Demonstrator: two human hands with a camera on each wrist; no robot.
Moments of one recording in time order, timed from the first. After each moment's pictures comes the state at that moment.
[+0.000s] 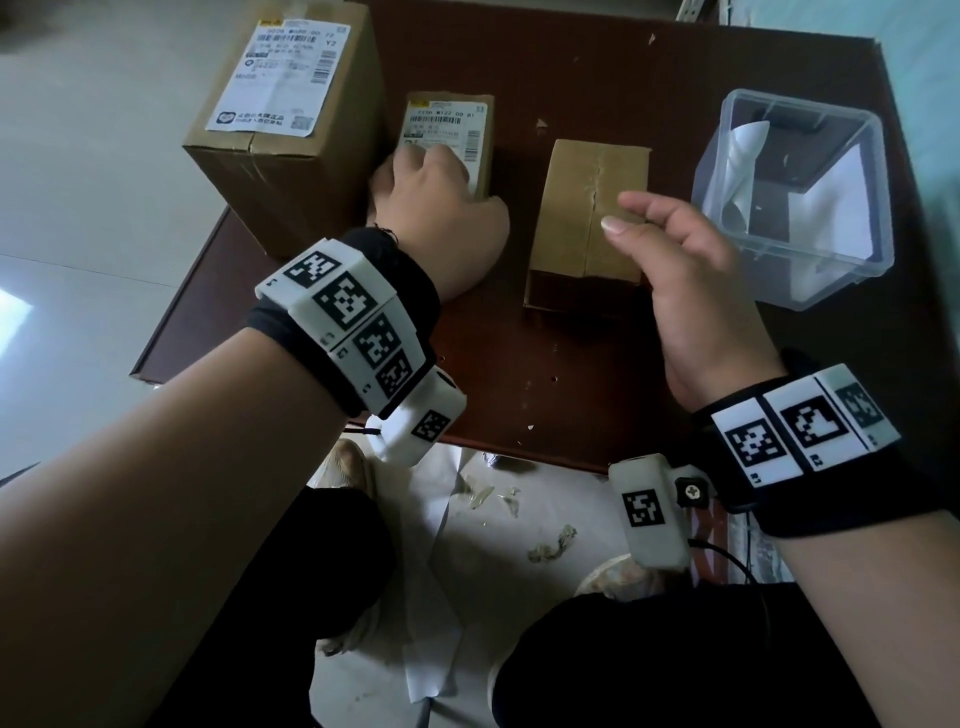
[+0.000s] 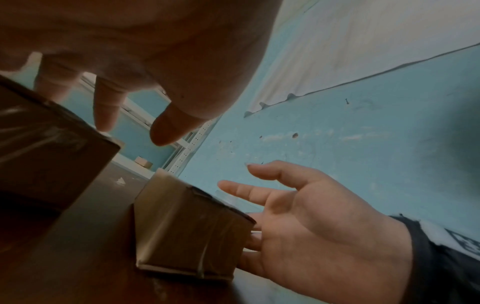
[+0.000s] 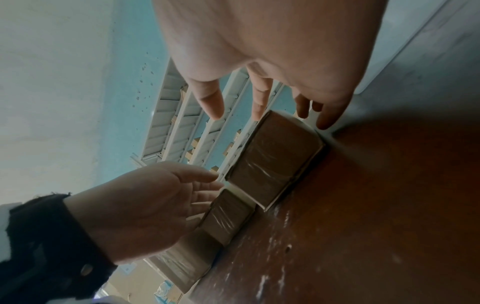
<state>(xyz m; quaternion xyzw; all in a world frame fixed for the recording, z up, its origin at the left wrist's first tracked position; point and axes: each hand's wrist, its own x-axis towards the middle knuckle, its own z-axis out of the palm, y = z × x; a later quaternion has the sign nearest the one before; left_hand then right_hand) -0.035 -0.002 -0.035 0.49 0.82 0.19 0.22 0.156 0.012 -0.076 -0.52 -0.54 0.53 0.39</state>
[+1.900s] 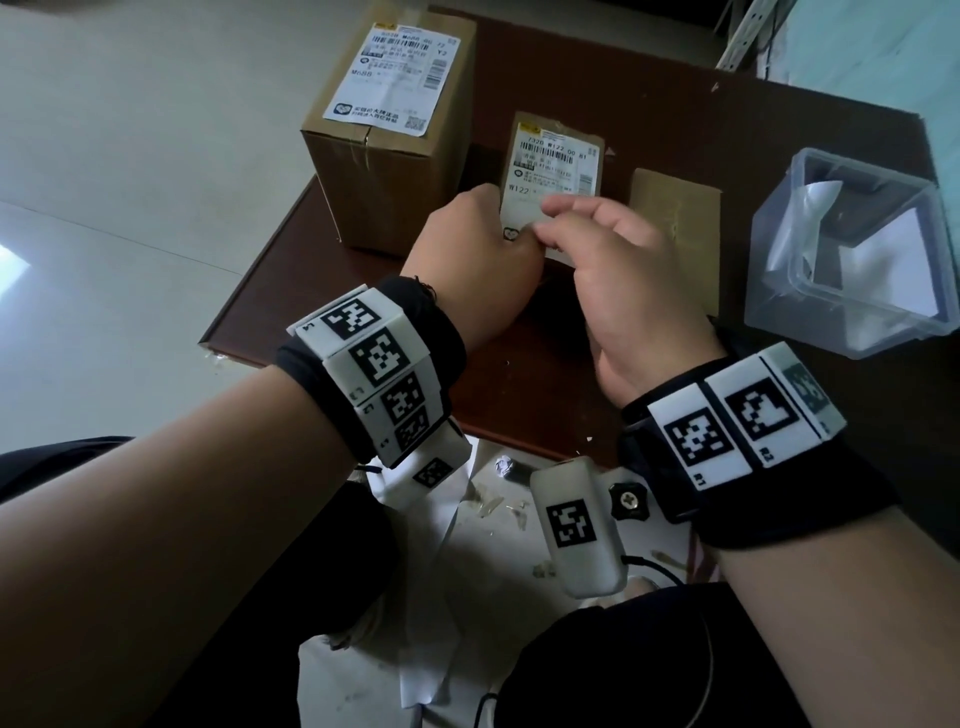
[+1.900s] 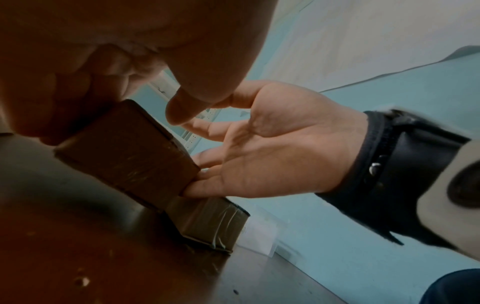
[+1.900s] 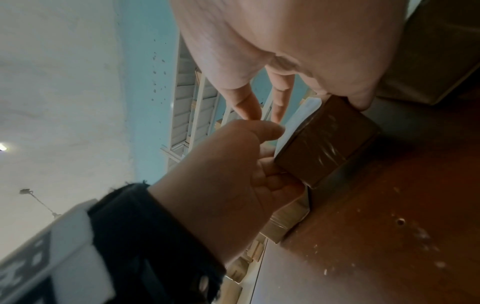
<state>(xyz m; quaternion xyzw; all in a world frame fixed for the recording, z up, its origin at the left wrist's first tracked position) -0.068 -0.047 -0.044 0.50 0.74 0.37 0.25 0.049 -0.029 -0.034 -0.50 -0.49 0.61 0.37</state>
